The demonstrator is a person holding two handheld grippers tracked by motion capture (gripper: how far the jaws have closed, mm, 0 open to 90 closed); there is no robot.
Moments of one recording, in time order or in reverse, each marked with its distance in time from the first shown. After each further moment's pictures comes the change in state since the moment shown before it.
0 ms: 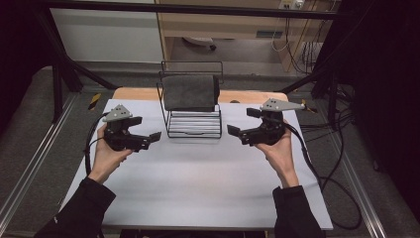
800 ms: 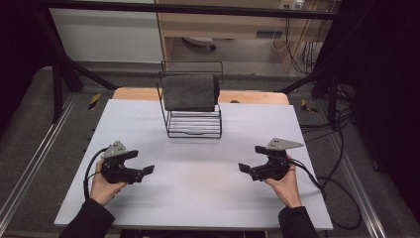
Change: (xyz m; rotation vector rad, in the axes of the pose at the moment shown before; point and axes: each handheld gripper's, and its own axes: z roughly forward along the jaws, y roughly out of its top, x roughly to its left) left arm 0.003 -0.103 0.002 0.083 -0.031 -0.046; right arm -0.019 -0.121 -0.012 0.156 -0.001 0.059
